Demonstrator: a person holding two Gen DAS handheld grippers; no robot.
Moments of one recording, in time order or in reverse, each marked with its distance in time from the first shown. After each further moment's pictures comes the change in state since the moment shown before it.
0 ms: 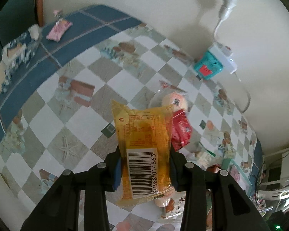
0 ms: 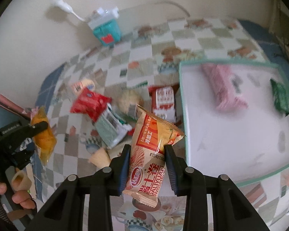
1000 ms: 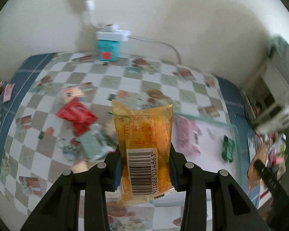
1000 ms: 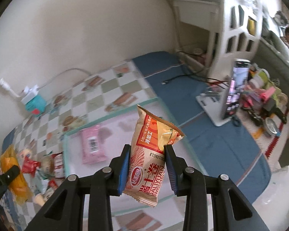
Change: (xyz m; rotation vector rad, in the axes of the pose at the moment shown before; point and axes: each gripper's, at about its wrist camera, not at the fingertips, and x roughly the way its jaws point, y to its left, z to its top) left arm -0.033 -0.205 -0.137 0.536 -0.035 -0.061; right arm -0.105 -0.197 0.017 0.282 -0.264 -0.379
